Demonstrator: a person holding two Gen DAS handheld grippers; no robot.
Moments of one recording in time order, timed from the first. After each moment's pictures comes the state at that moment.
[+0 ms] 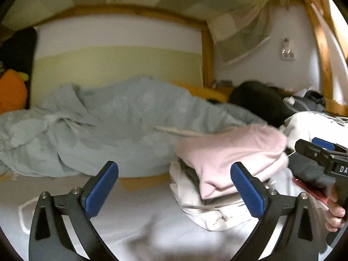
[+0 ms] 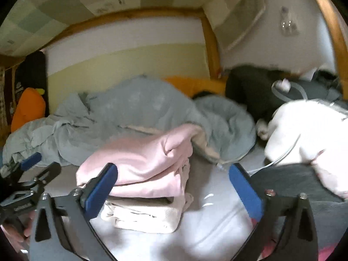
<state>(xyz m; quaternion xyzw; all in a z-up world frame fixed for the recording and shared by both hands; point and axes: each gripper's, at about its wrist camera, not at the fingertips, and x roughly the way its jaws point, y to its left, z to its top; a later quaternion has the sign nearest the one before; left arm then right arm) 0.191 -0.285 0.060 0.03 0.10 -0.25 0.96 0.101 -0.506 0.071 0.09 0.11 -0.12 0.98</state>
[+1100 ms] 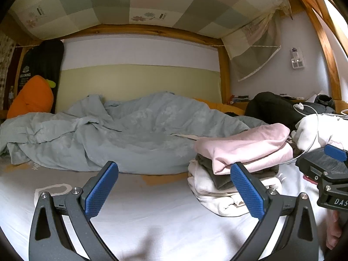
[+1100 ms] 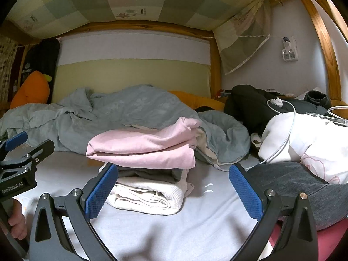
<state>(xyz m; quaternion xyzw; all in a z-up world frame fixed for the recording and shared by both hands) 0.150 -0.264 0.024 0.01 0.04 -0.17 0.98 0.069 -0.455 0.032 0.01 0.06 -0.14 0.99</state>
